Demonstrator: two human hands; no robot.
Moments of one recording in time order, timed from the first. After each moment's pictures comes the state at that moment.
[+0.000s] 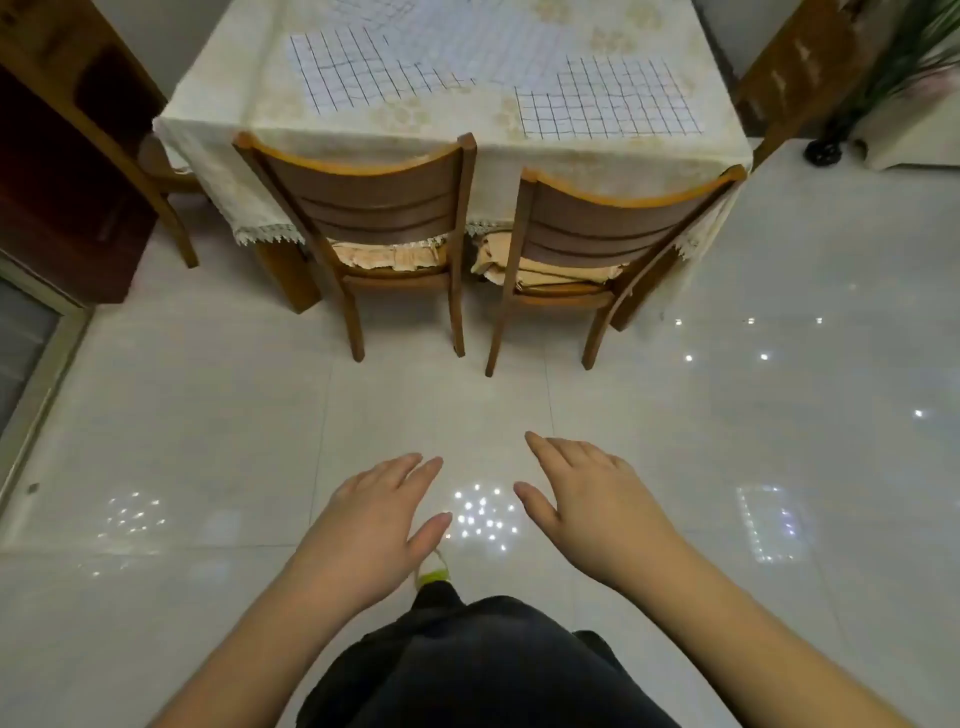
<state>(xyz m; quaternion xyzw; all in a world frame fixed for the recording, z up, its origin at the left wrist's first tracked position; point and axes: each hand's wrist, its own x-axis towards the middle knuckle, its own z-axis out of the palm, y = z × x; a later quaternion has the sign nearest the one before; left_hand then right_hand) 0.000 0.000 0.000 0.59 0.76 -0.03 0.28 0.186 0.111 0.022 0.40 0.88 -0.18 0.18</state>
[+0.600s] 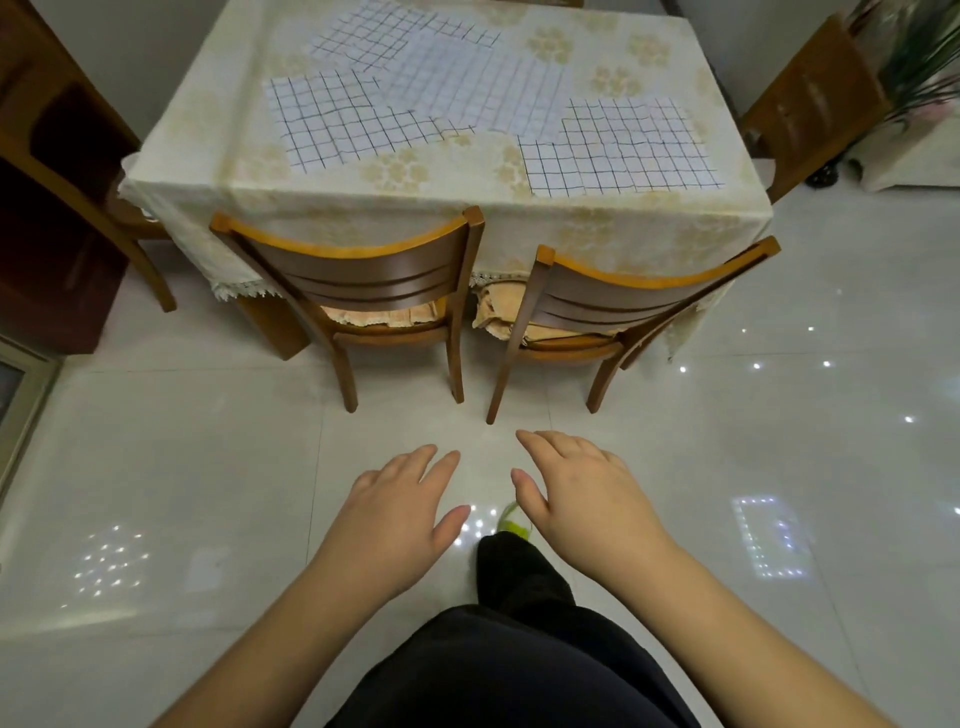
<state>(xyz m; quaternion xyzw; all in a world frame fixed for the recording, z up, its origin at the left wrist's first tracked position) -0.098 0.161 -0.012 0.61 0.75 -0.02 0.25 0.070 0.253 0.018 0.43 0.88 -0.18 0.10</state>
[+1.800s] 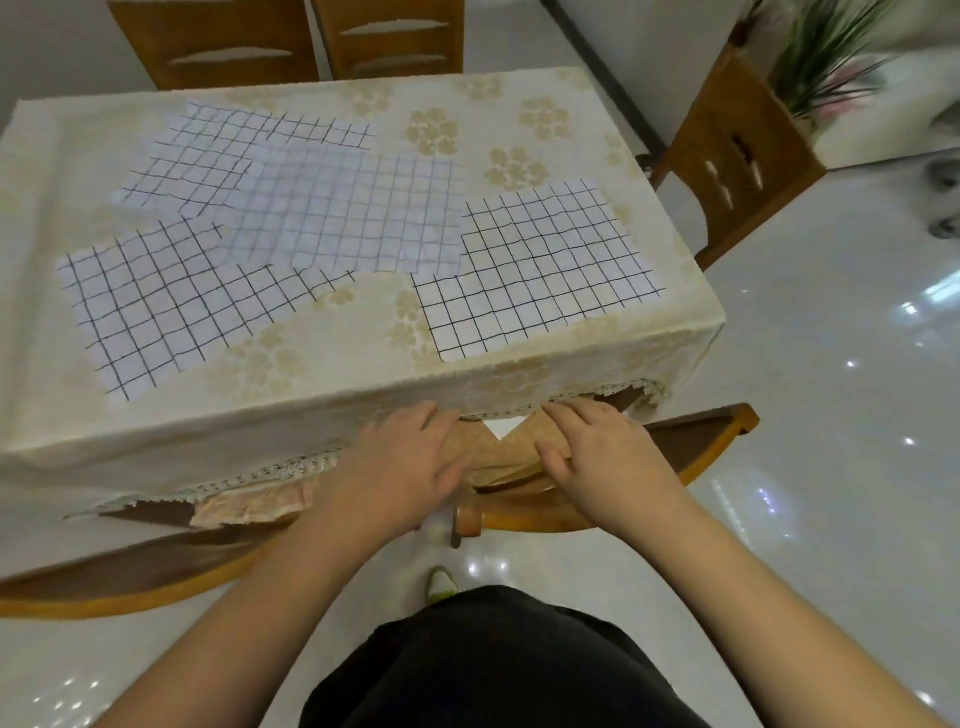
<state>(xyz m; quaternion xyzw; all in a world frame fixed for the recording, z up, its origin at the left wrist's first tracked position) -0.185 0.617 0.002 0.72 0.66 -0.03 0.20 0.027 0.660 0.012 0.53 0.83 -0.13 0.06</state>
